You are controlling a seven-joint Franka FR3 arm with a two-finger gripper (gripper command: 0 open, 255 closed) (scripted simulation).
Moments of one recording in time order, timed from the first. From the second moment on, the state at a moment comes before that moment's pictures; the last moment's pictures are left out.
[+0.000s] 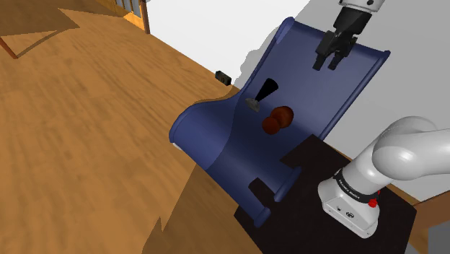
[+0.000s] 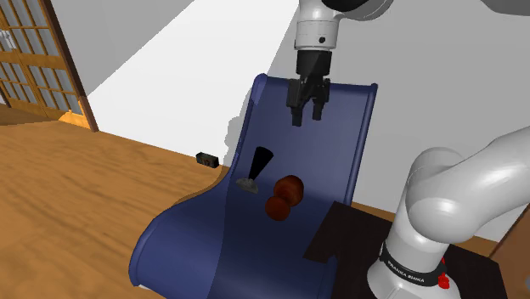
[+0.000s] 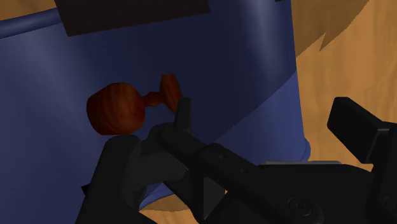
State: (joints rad) arm -0.01 -0.80 -0.06 -2.40 0.10 1.56 0.09
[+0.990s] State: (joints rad) arm -0.11 -0.47 0.08 -2.50 0.08 2.07 0.41
